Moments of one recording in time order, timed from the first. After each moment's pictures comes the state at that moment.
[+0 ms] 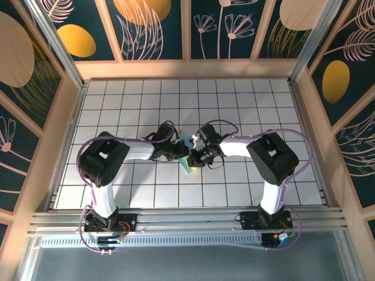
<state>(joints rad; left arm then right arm) -0.61 1.88 0.89 0.09 0.45 -0.84 0.68 1.85 0.93 -0.24 -0.60 0.49</state>
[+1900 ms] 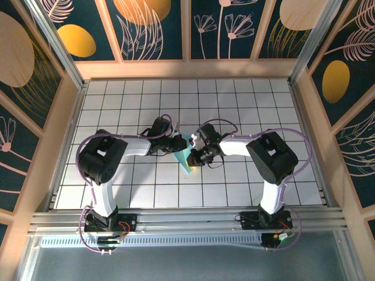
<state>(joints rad) -0.54 1.90 0.91 0.16 0.51 -0.72 0.67 1.86 0.95 -0.24 -0.60 0.44</state>
